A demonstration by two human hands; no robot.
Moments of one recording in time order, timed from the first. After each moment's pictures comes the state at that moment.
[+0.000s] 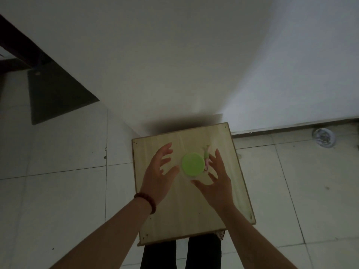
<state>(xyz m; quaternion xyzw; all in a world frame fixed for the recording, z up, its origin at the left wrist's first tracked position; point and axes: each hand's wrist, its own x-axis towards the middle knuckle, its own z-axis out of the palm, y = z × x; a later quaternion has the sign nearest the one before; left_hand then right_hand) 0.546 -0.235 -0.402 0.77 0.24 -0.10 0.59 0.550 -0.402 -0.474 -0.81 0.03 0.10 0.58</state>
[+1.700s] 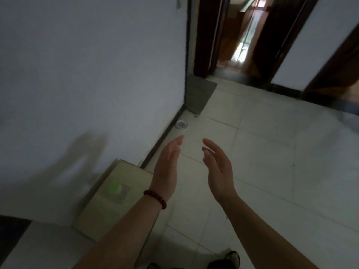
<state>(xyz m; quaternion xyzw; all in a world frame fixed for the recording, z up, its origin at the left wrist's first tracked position) 0.378 -0.398 -0.116 0.70 -0.29 -0.26 0.61 0.282 -0.485 -0.136 -0.65 0.32 -0.34 0.60</state>
